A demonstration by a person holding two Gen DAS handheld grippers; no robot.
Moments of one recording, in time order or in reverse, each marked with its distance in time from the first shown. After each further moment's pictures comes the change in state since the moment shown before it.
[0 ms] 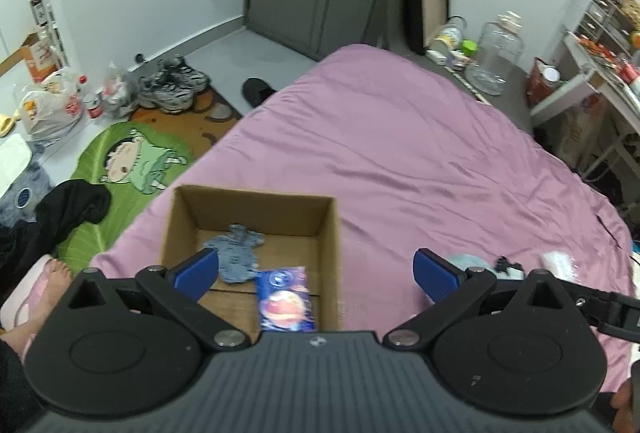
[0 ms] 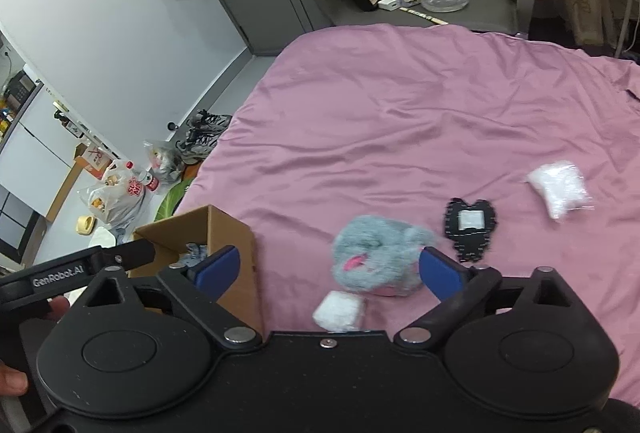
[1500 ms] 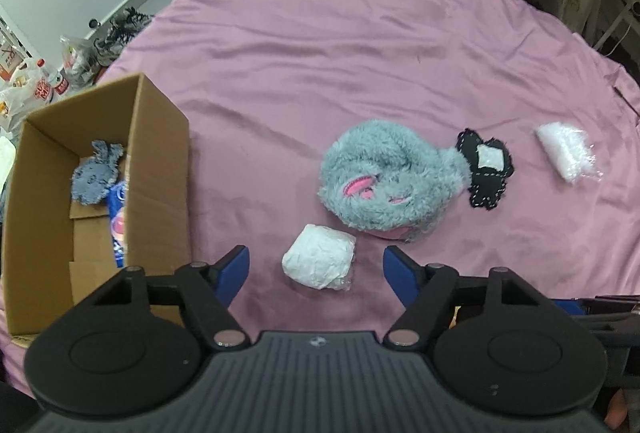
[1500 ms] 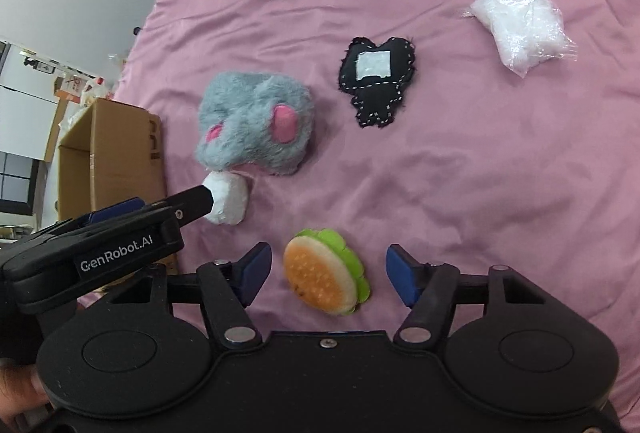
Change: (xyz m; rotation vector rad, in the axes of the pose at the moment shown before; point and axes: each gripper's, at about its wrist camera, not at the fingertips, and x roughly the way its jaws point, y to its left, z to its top) left arm 0.097 -0.136 -0.066 0.171 0.265 0.101; right arm 0.071 -0.113 -0.035 0.098 0.416 0.025
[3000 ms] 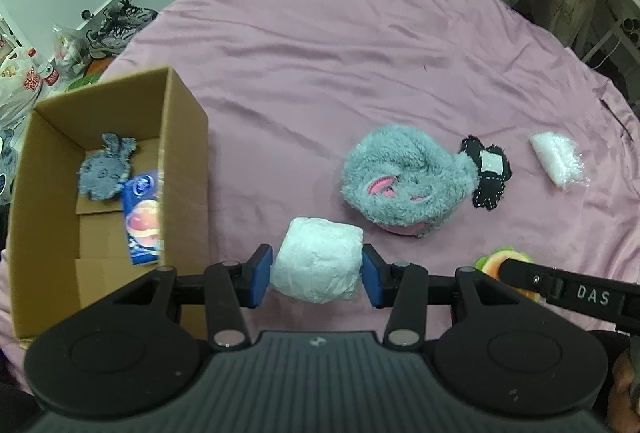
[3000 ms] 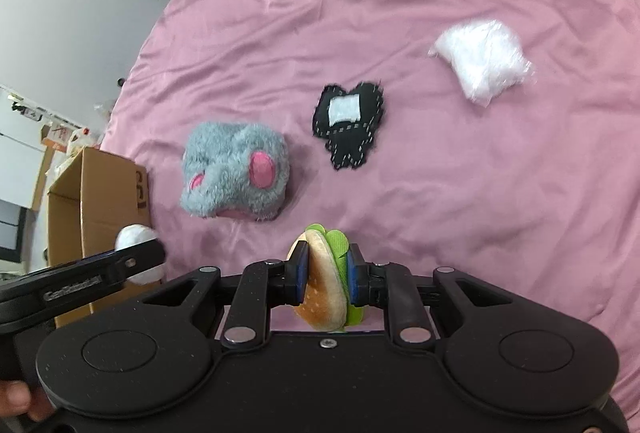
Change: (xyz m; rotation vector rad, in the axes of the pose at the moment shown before) left arm -0.018 0.036 -0.003 -0.023 -0.015 -0.073; right arm -0.010 -0.004 -0.006 0.052 -0.182 -0.048
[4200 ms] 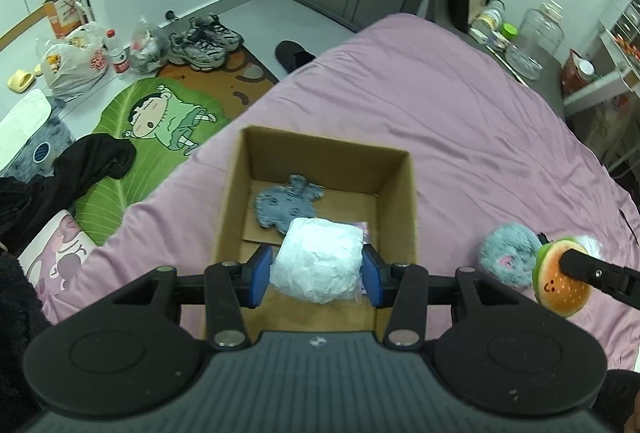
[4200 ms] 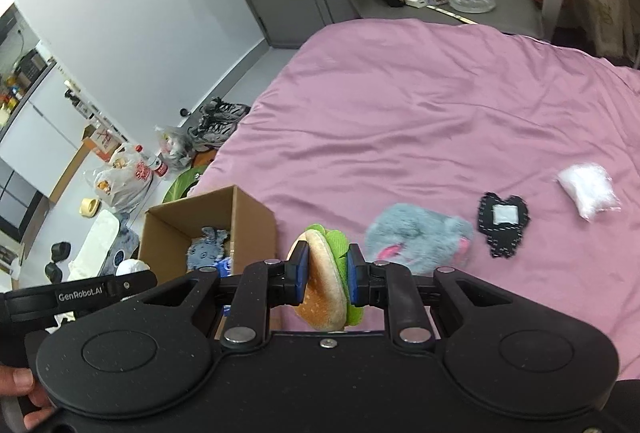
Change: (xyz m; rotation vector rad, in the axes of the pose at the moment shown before) left arm -0.065 0.166 0.000 -0.225 -0.157 0.017; right arm -0.048 0.154 -0.010 -0.211 -0.234 0.053
